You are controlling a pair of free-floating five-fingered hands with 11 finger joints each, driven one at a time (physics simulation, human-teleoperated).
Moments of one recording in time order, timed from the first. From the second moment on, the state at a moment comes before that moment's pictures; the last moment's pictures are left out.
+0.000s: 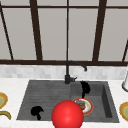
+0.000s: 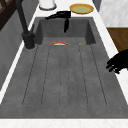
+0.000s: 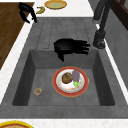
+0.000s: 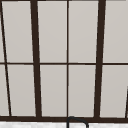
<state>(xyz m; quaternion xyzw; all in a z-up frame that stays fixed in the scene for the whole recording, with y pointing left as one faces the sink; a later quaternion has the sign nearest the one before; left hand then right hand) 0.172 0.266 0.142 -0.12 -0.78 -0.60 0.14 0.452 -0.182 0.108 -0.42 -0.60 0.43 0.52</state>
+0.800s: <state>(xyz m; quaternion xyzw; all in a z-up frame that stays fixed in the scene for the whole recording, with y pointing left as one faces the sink) 0.172 0.266 0.142 -0.12 -0.78 -0.60 0.14 0.552 -0.135 0.145 -0.44 -0.58 0.42 0.54</state>
